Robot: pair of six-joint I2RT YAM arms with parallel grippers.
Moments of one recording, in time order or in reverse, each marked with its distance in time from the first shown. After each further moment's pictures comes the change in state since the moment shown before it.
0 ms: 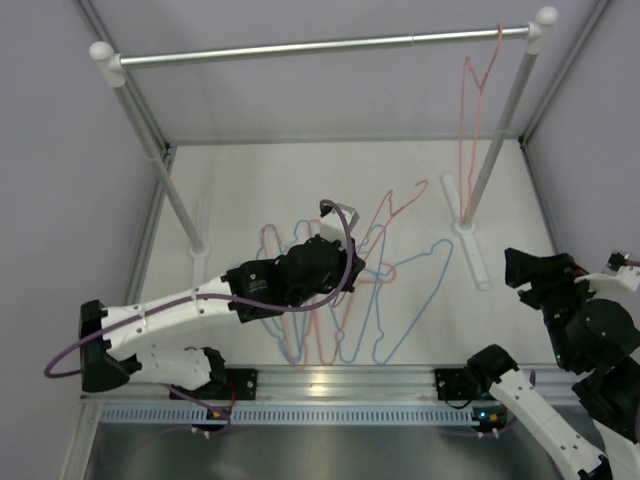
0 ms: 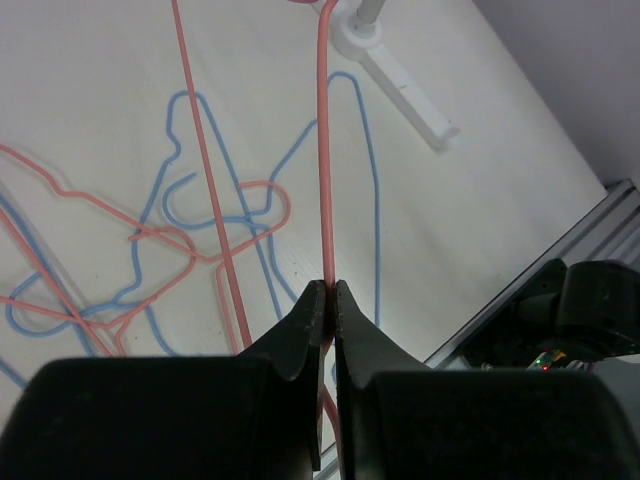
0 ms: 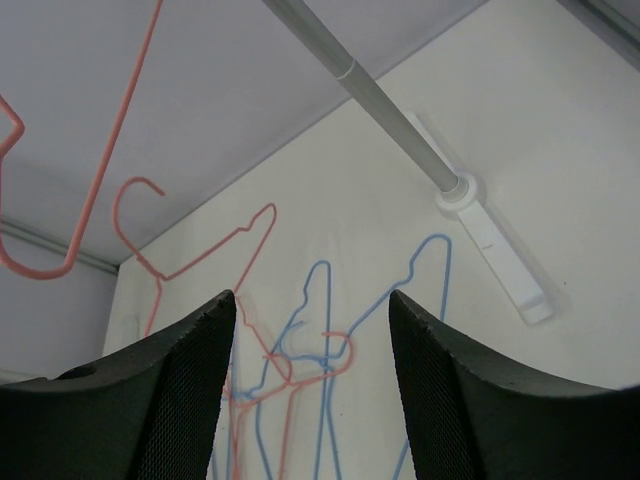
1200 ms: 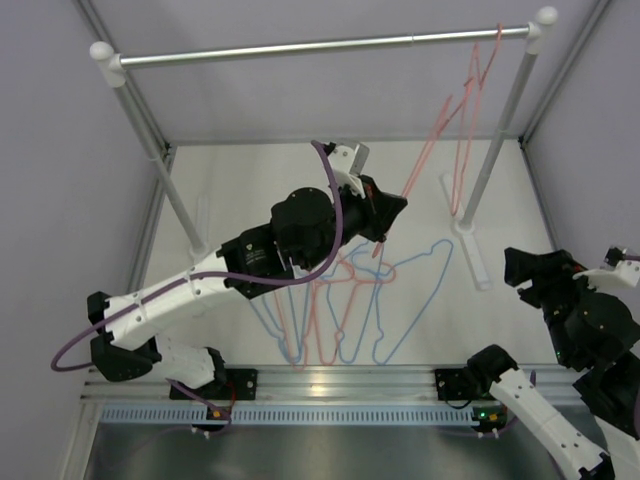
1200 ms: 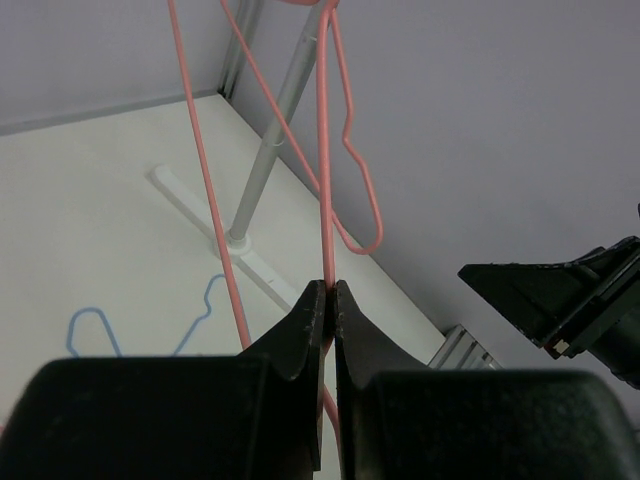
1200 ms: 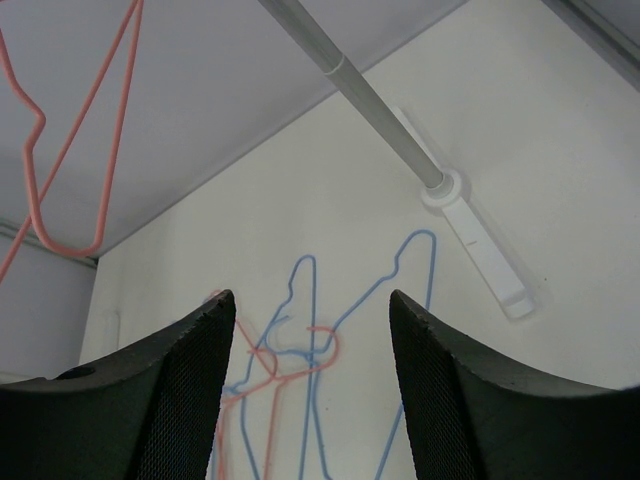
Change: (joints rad) left arm 0.003 0.141 0.452 0.144 0.026 0.071; right arm 0.000 0.039 0.035 -0.037 0.011 -0.016
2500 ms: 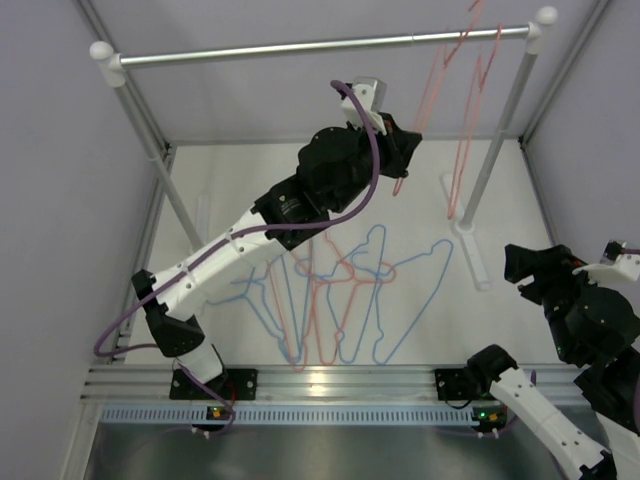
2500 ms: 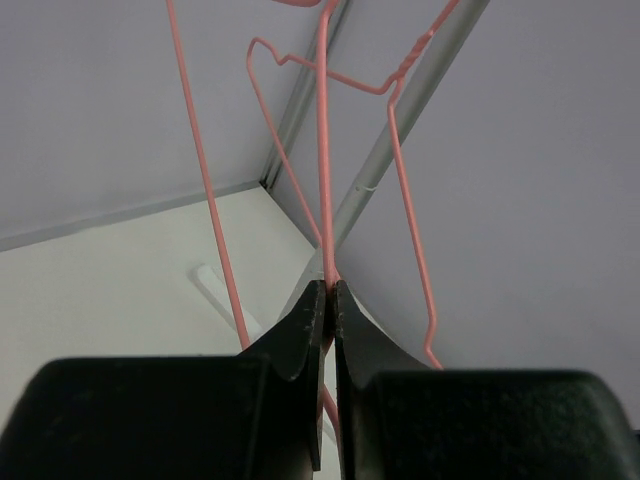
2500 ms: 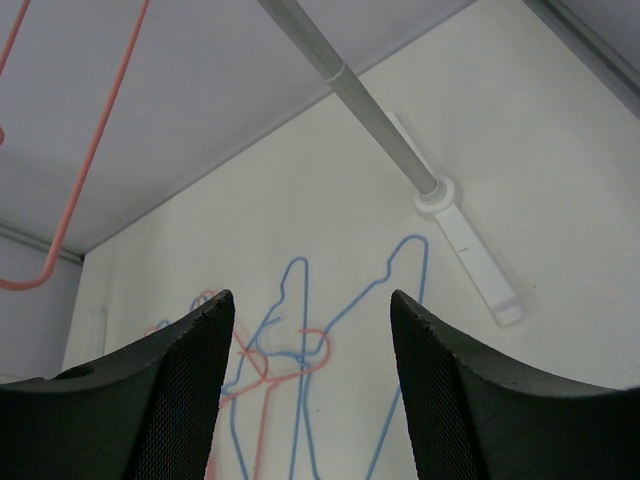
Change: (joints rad) left arm 0.166 0.285 0.354 0.041 0.045 0.076; right arm 0.000 0.037 0.033 -0.003 0.004 -0.035
